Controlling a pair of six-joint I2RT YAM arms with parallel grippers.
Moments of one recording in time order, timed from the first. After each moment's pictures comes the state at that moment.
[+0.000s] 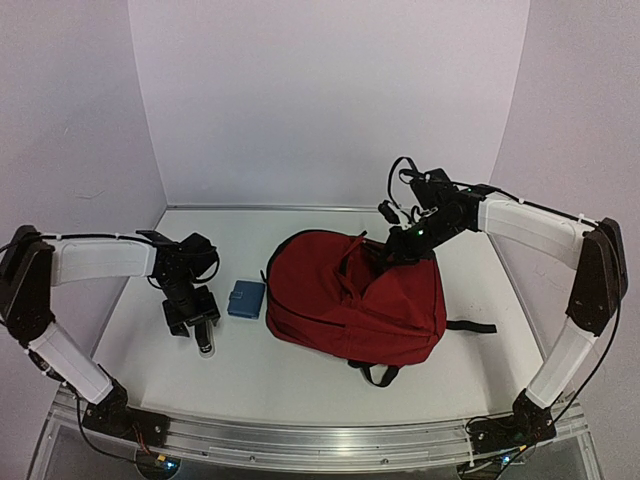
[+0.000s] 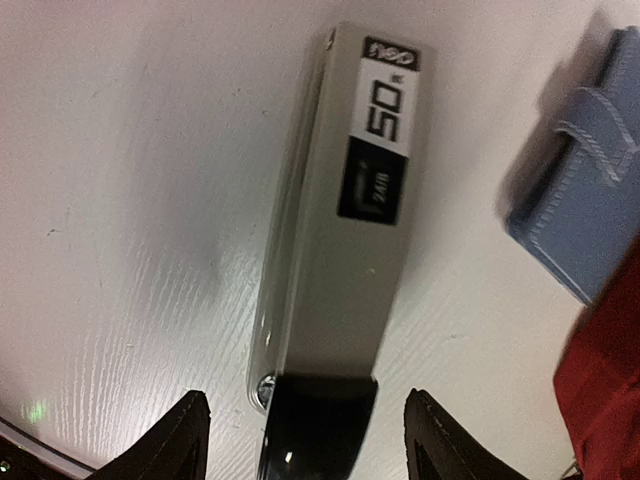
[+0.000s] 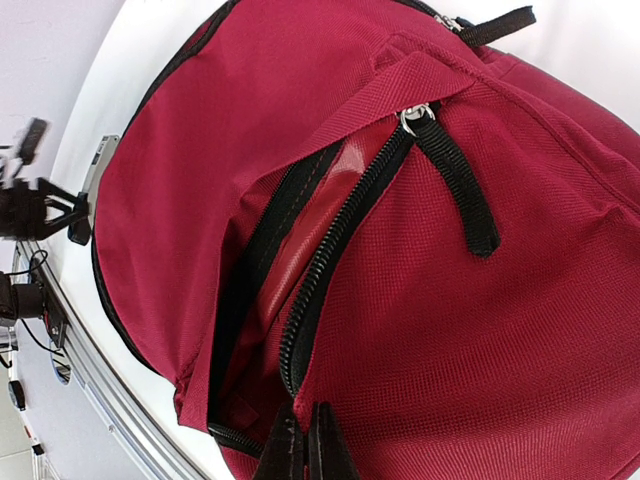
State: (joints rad) left arm -0.58 1.53 0.95 -0.85 -0.01 -1.04; right arm 0.54 1.71 1.43 -0.73 -0.40 0.22
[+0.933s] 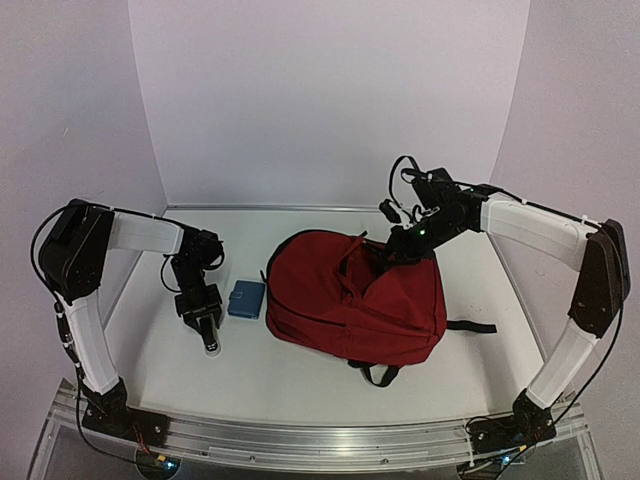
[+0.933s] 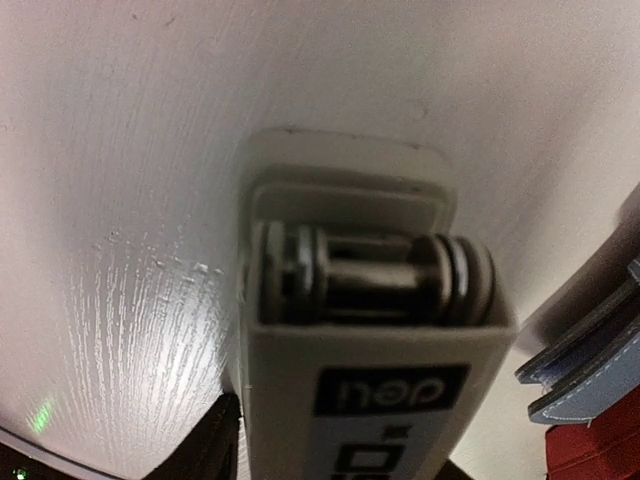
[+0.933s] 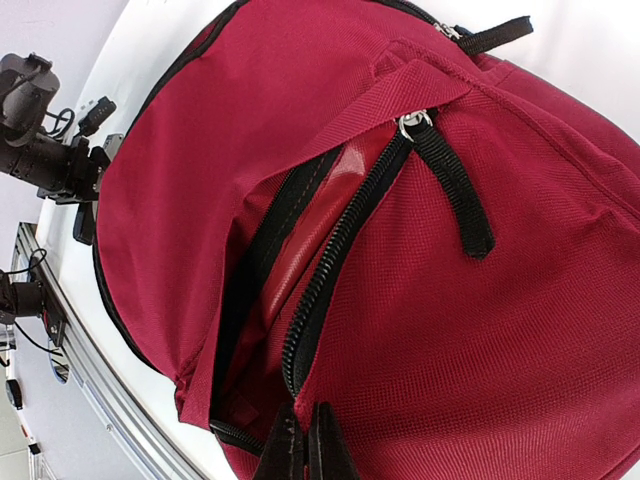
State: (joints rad) left arm -0.43 1.89 1.17 -0.92 0.17 -0.86; right arm 0.54 1.70 1.42 -0.72 -0.39 0.21
